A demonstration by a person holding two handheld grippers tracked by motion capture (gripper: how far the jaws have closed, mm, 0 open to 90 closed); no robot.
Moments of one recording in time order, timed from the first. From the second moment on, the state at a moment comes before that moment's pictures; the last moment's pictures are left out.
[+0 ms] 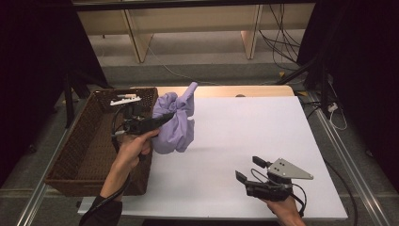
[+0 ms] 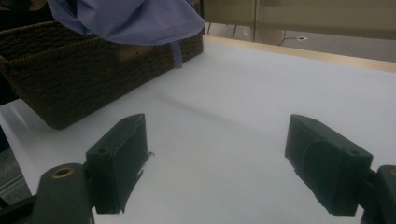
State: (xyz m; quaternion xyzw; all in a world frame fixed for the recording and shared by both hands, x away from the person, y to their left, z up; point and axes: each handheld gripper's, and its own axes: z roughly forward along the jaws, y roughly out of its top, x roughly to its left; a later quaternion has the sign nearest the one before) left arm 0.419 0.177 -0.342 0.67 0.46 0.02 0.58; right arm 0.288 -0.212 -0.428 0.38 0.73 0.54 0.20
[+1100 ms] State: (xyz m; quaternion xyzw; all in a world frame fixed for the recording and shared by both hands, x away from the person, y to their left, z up) left arm 0.429 0.154 -0.358 0.68 0.47 0.01 0.57; right arm 0.288 -0.212 -0.428 0.38 0.73 0.54 0.20
